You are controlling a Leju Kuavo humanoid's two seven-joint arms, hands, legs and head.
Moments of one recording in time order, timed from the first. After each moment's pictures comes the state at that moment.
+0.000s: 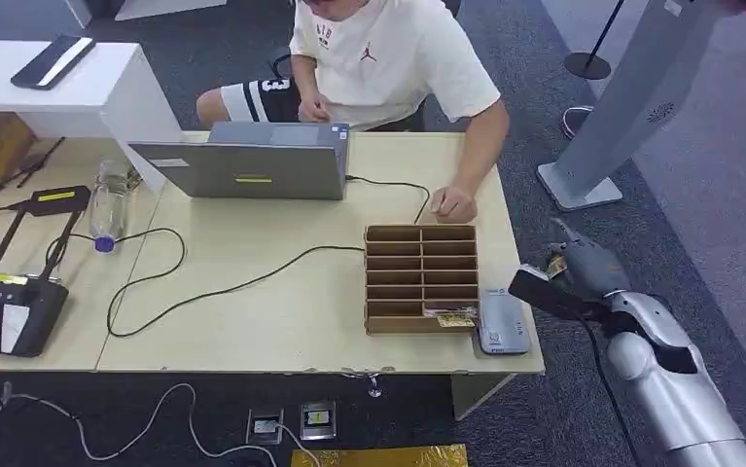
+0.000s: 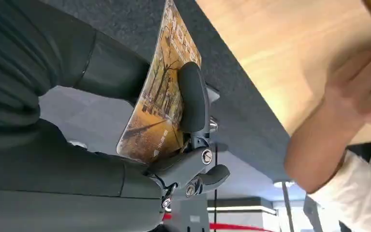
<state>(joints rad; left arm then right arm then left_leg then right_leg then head) -0.28 0.13 -1.02 -0.32 -1.06 0.08 -0.37 -0.34 -0.44 0.18 -1.24 0.80 0.06 -0.22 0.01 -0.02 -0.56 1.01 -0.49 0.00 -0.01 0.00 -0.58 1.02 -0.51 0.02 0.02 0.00</state>
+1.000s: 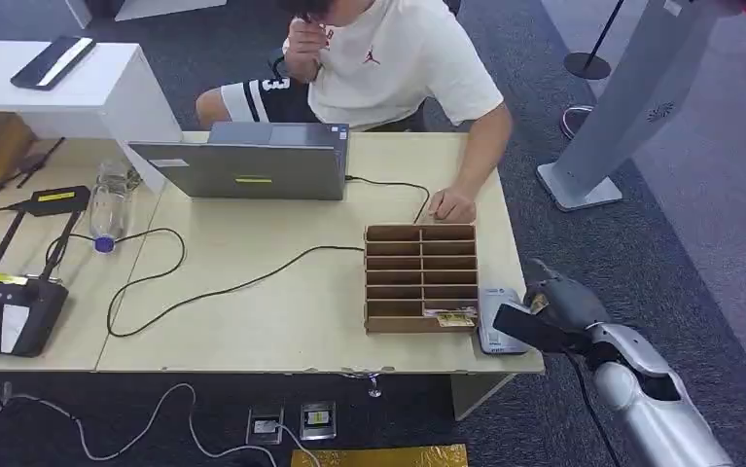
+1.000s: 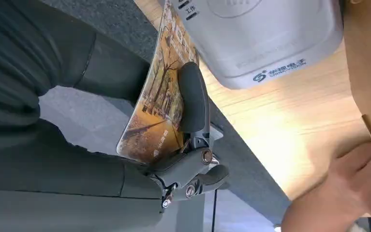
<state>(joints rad) -0.29 0.13 -1.02 -0.32 -1.10 0.08 -0.37 -0.25 -0.44 0.24 -1.25 0.76 0.08 -0.18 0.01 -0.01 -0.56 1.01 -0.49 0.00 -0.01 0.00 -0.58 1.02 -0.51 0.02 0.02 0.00</state>
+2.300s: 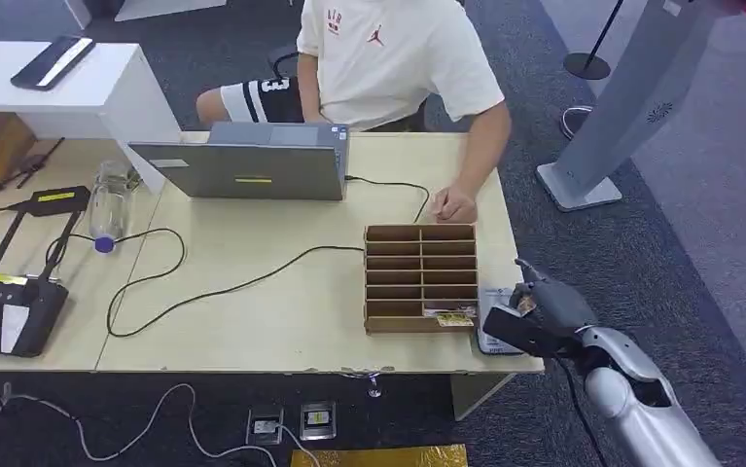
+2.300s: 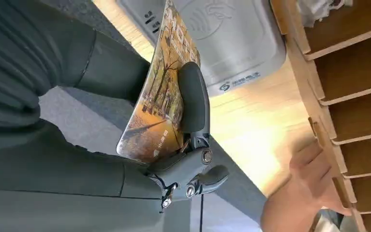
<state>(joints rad) -0.29 0.13 -1.02 -0.32 -1.13 0.07 -0.37 -0.22 -0.42 0.25 -1.32 0.73 0.10 -0.17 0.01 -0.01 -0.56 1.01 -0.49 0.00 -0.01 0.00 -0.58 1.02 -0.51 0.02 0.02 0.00</state>
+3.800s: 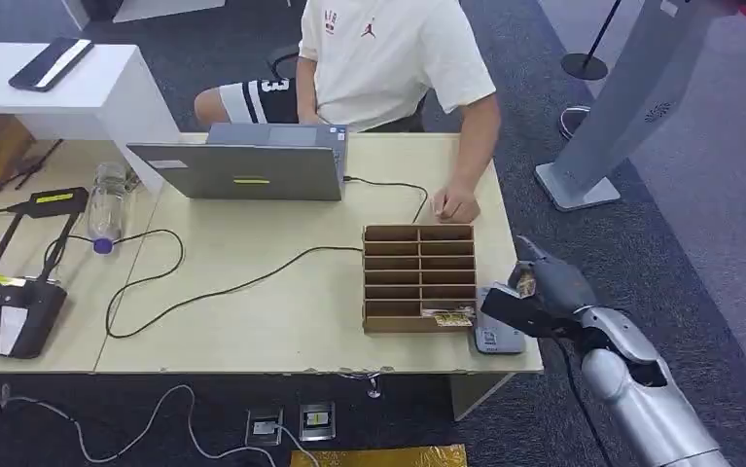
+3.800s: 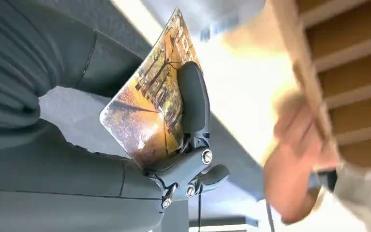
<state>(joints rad) -0.30 0.13 -1.02 -0.32 -1.16 0.06 -0.39 -0.32 -0.43 0.28 -1.29 0.73 0.03 -0.17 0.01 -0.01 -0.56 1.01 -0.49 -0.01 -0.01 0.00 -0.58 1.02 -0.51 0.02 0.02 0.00</state>
